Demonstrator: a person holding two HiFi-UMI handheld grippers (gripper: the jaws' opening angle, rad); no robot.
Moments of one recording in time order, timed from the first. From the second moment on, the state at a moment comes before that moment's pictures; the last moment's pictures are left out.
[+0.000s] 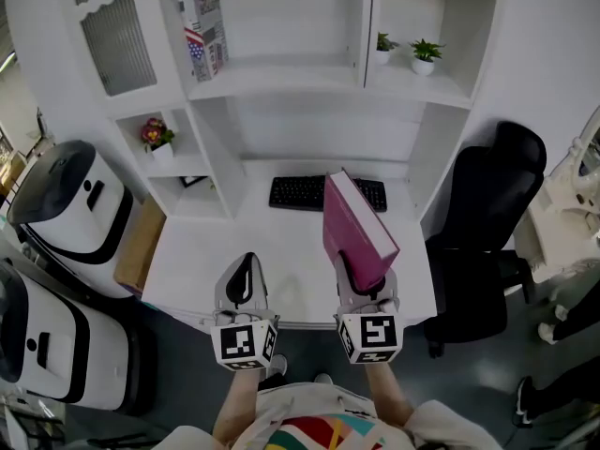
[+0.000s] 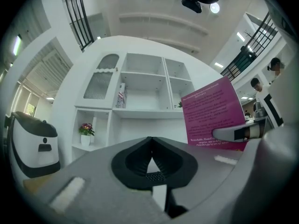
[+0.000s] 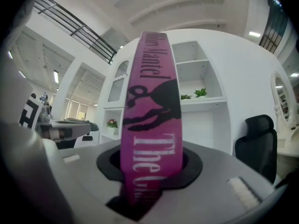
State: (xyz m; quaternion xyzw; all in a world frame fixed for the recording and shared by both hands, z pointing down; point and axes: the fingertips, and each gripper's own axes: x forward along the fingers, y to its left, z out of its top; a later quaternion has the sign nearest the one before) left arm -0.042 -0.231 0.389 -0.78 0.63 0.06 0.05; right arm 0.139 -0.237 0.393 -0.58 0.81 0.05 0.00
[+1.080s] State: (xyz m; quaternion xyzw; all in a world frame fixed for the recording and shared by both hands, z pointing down) left arm -0.087 -0.319 0.323 -0.81 0.58 0.07 0.08; right arm 0.089 -0.314 0.301 -0.62 0.78 0.04 0.06
